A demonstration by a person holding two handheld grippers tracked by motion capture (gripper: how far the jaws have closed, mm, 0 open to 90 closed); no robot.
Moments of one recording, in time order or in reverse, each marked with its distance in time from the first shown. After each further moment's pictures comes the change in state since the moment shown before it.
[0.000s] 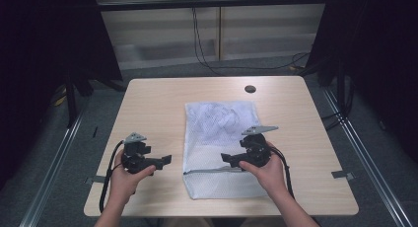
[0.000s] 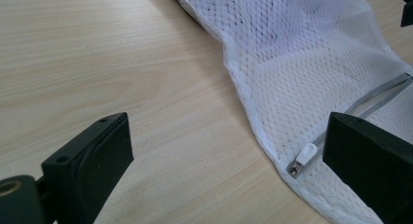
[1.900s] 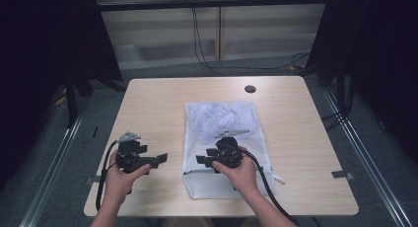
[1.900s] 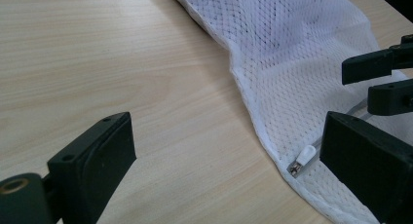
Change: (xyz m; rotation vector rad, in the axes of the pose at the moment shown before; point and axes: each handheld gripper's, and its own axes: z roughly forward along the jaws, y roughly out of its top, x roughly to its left) left arm 0.007 0.002 -0.012 -0.023 0.000 -0.021; right arm 0.045 0.006 0.057 0.013 0.149 0.081
